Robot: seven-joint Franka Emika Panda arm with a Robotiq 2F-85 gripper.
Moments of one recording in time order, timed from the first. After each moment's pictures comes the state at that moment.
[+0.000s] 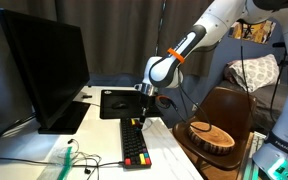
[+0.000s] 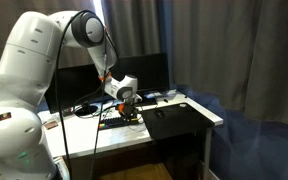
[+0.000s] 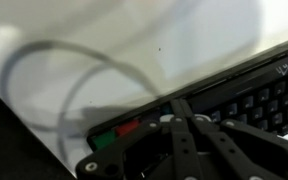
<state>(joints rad) 0.08 0.50 0.31 -2.17 0.24 2.67 -0.52</state>
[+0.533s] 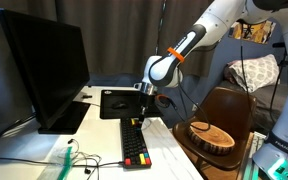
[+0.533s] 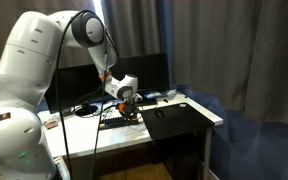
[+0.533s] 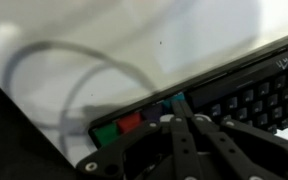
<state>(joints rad) 0.07 0.50 0.32 -2.17 0.23 2.68 -0.52</state>
